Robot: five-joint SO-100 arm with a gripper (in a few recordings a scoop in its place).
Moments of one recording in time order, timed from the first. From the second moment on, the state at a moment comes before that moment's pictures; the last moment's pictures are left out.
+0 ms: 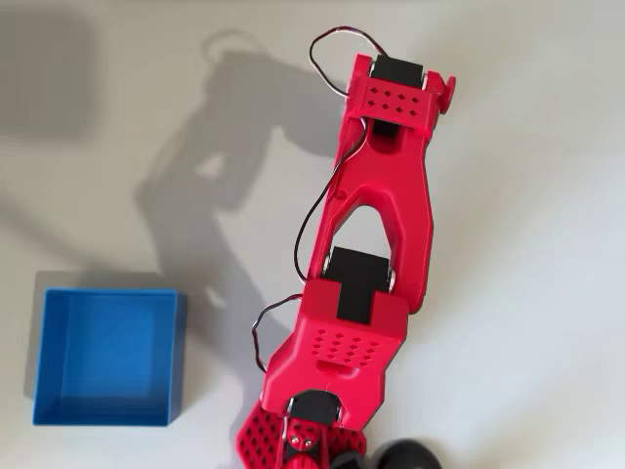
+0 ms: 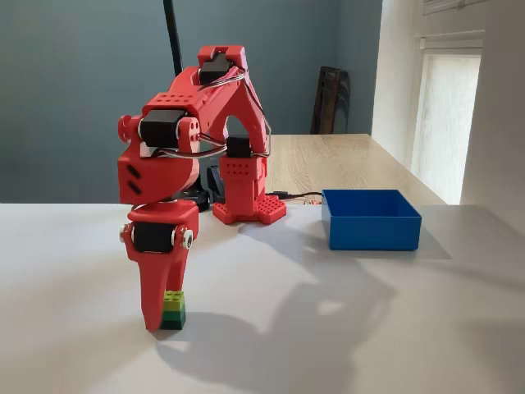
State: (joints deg) arm 15.7 63.5 75.3 60.2 -0.9
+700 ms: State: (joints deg) arm 15.7 63.3 72.9 59.6 0.3
